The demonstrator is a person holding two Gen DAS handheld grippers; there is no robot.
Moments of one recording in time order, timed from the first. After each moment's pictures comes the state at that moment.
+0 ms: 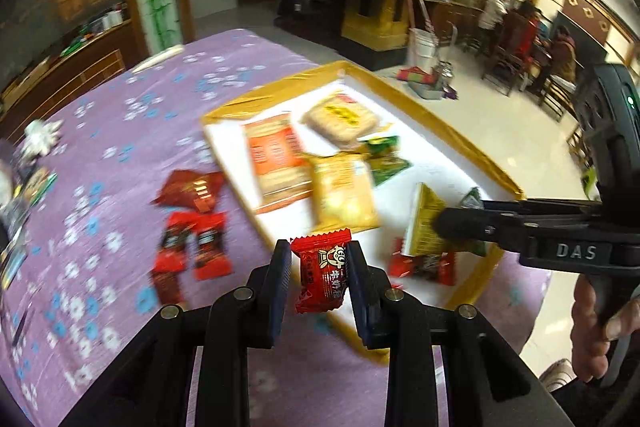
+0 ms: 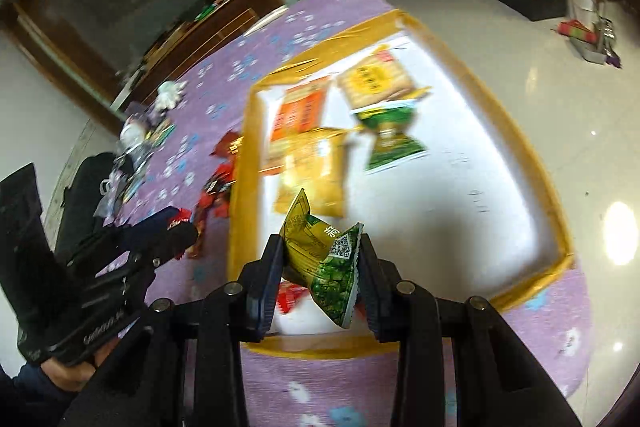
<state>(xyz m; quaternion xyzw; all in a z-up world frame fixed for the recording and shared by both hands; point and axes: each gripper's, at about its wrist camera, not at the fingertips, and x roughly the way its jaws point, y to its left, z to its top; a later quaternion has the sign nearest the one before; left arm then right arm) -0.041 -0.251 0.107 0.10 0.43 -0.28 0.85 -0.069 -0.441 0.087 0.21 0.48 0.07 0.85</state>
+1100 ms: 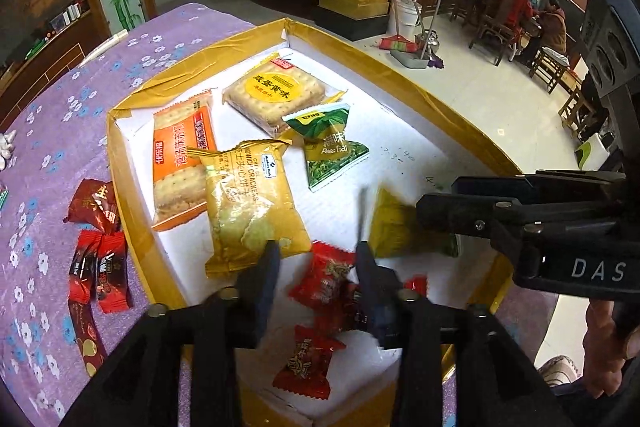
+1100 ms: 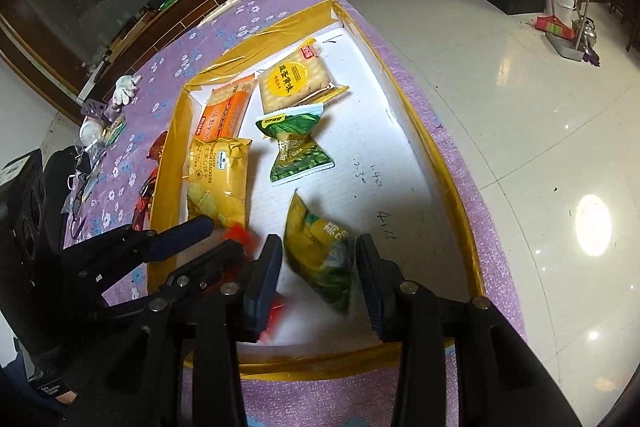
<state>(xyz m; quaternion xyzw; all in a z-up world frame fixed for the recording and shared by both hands) -0.028 -0.330 0.066 0.12 0.47 -0.29 0.82 -0.051 -0.485 0.069 0.18 0.51 0.04 0.84</state>
